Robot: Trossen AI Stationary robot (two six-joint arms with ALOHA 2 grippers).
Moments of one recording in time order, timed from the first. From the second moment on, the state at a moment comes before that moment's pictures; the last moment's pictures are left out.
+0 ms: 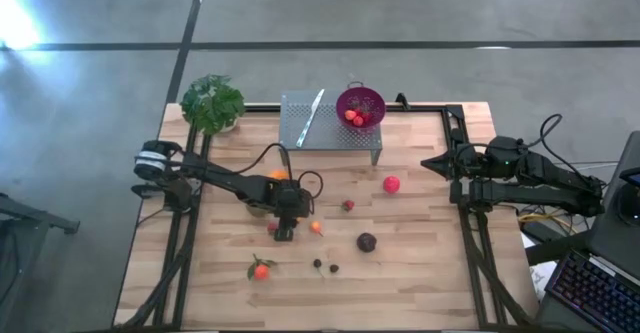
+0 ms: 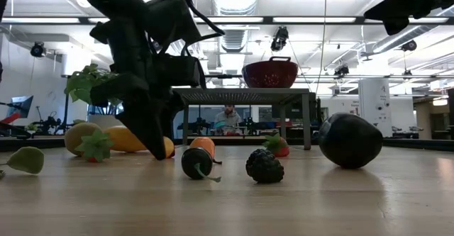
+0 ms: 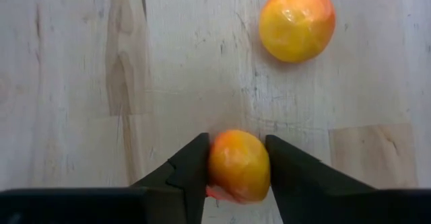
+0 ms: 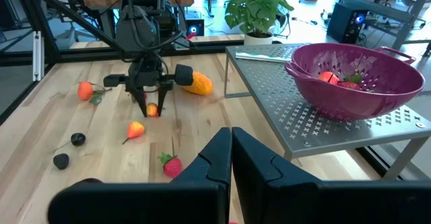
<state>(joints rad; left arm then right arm) -0.10 1.72 0.91 -0.32 0.00 -0.02 -0.16 0.26 0.55 -0.54 0.00 0.02</state>
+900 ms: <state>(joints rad) -0.10 1.65 0.94 -0.37 0.00 -0.01 -0.16 0.26 0.55 -0.54 0.00 0.02</state>
